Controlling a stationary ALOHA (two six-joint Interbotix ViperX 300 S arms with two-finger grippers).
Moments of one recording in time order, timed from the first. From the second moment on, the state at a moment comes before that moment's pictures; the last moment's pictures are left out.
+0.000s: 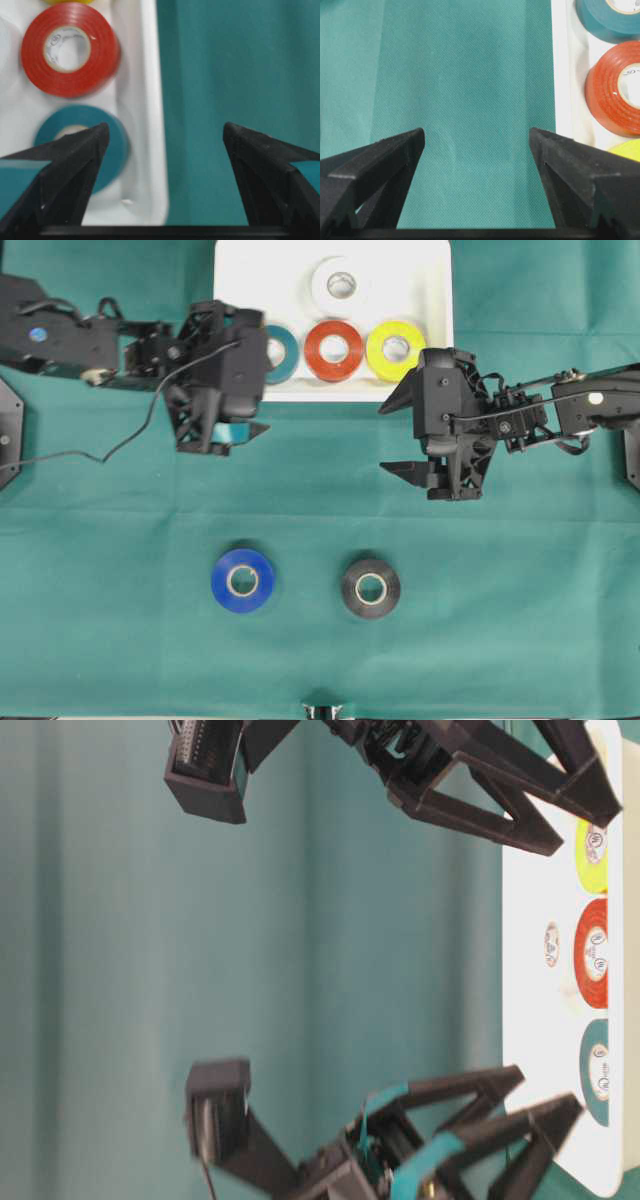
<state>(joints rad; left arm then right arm) 0.10 -0.12 0.73 -0.02 0.22 0.24 0.03 -0.13 0.81 -0.40 0.05 0.56</state>
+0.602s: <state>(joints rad) 0.07 -0.21 0.87 -0.02 0.03 0.16 0.03 -0.13 0.81 -0.40 0.05 0.56</state>
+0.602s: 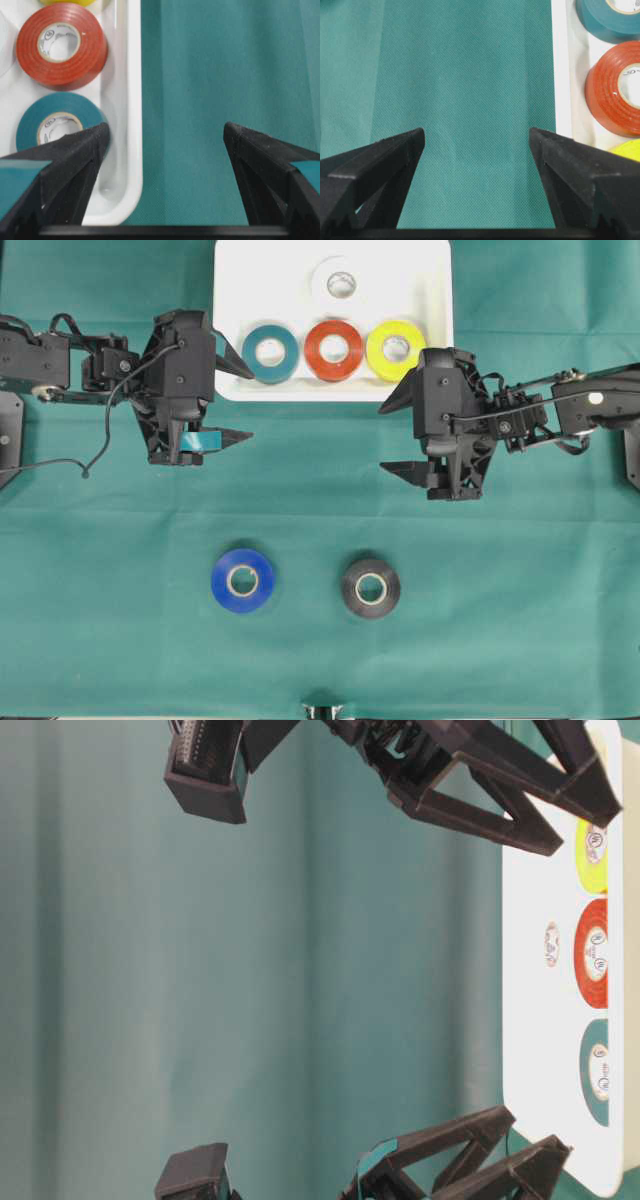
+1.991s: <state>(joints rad) 0.07 -0.21 0.88 -0.02 0.03 0.16 0.16 0.01 0.69 -0.40 -0.05 0.57</state>
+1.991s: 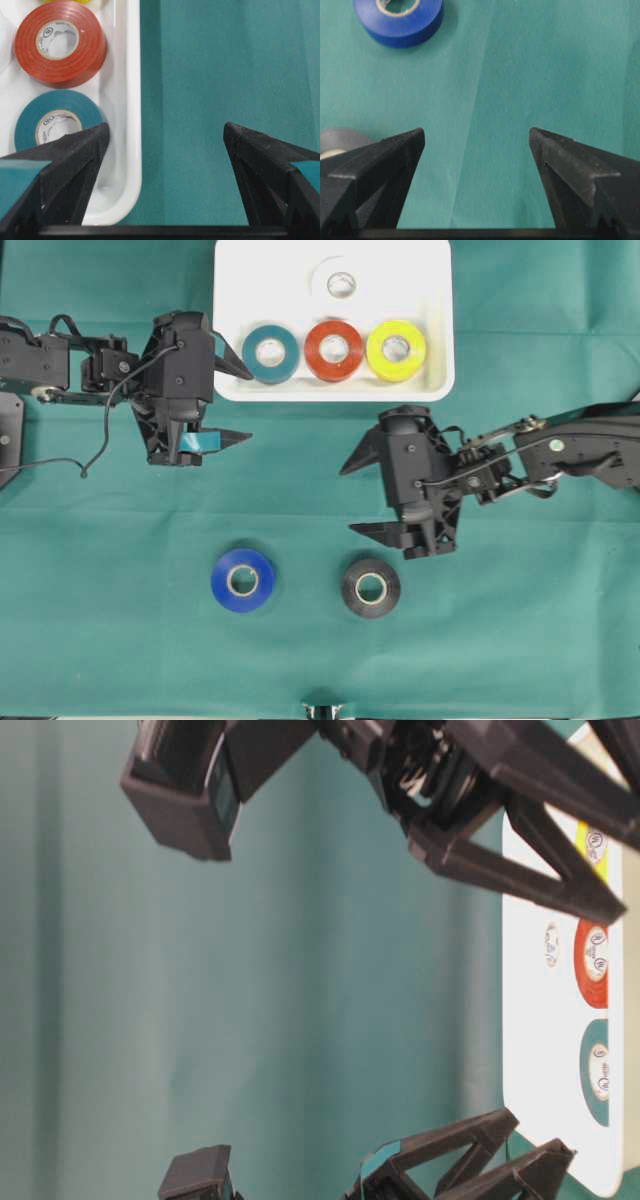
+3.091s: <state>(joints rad) 0.07 -0.21 0.88 -0.02 0.03 0.16 0.23 0.36 0.26 -0.40 0.04 0.66</state>
